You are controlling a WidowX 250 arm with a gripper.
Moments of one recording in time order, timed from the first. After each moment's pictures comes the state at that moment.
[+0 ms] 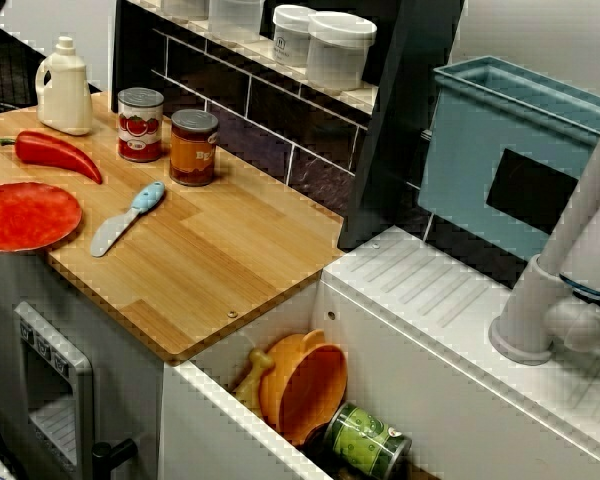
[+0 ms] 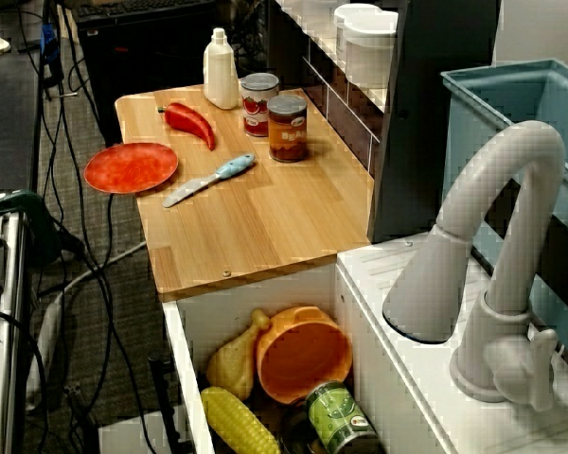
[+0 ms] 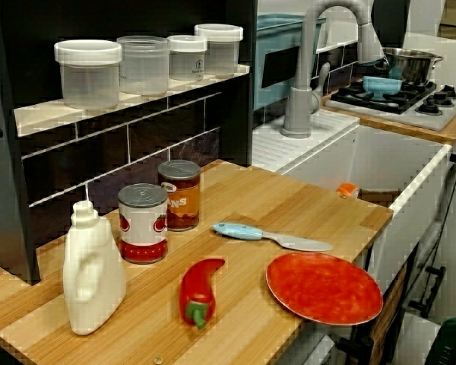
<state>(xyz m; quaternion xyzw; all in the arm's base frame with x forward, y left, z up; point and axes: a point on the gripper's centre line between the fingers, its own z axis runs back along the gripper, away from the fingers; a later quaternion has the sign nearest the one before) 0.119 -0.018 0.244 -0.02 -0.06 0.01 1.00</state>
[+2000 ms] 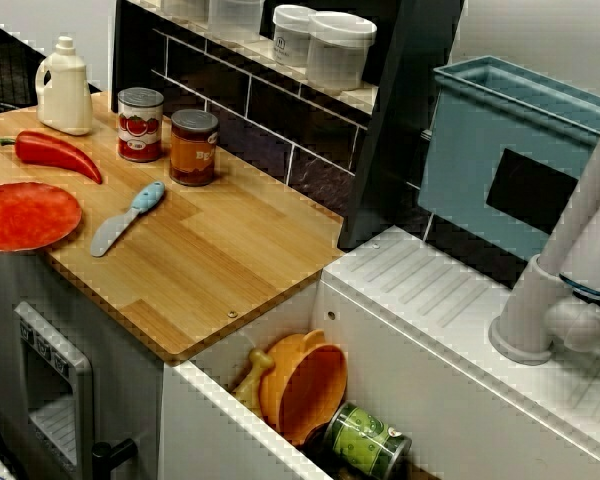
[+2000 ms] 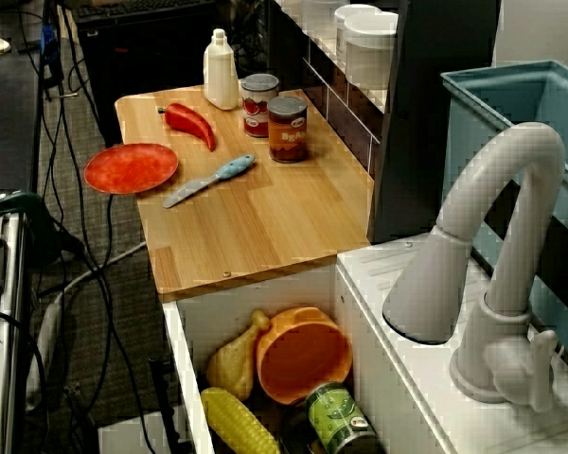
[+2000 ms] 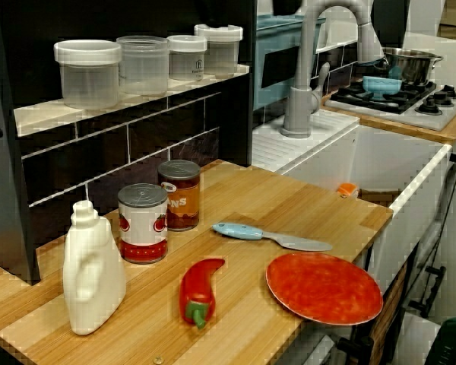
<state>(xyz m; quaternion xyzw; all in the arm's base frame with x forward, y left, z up) 0.286 0.161 0.239 -0.06 0.09 -0.35 0.93</state>
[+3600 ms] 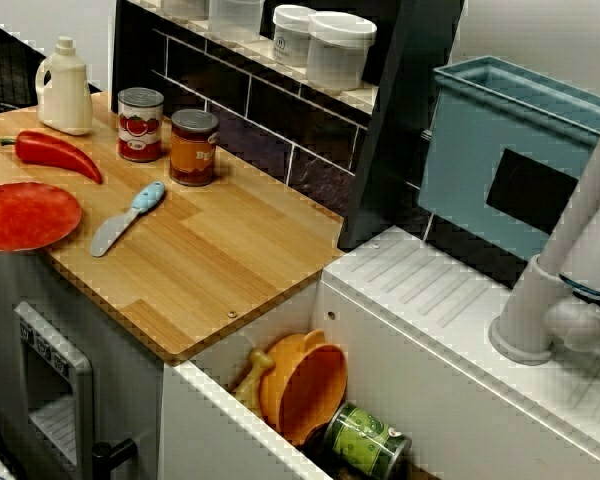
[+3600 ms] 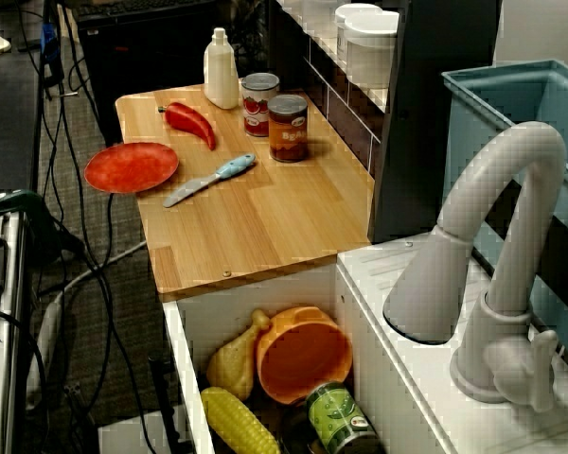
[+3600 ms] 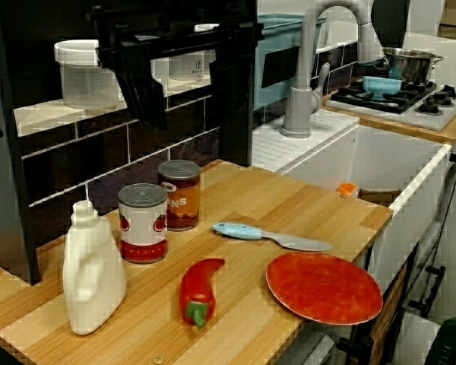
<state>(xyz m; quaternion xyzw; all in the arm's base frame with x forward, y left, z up) 0.267 0.233 0.194 -0.04 0.02 -0.23 0.97</state>
